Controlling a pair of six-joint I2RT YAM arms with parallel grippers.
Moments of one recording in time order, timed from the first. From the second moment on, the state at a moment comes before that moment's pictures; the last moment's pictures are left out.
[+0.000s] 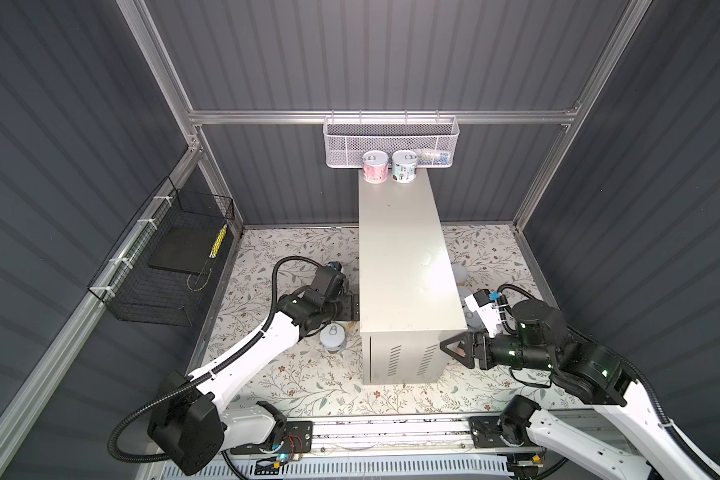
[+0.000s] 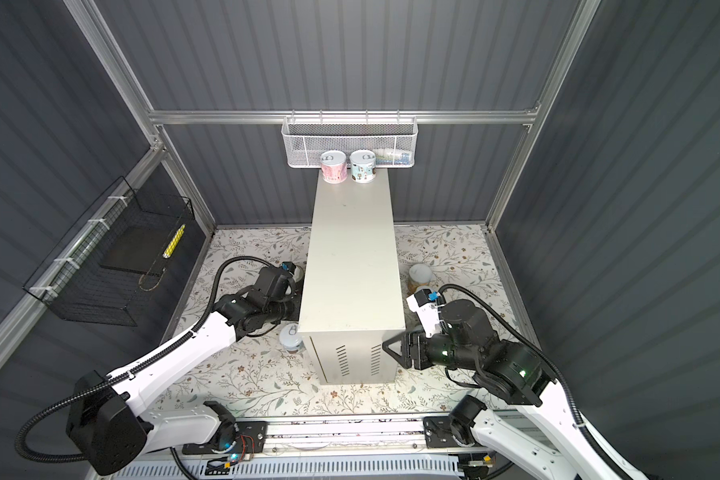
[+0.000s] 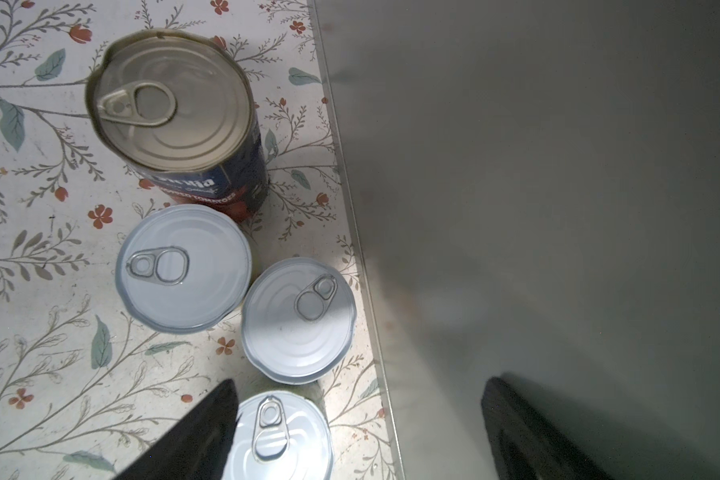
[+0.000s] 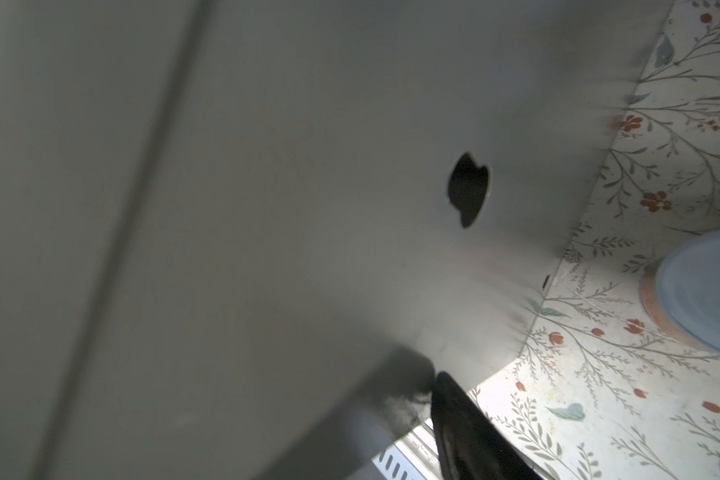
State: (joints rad) left arm -0.64 1.27 0.99 -0.59 -0.04 -0.44; right arm 0.71 0.68 1.00 -0.95 -0.33 0.63
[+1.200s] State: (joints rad) left arm -0.65 1.15 1.08 -0.79 -0.32 -0.37; right arm 0.69 0.53 1.05 -1.09 -0.05 0.69
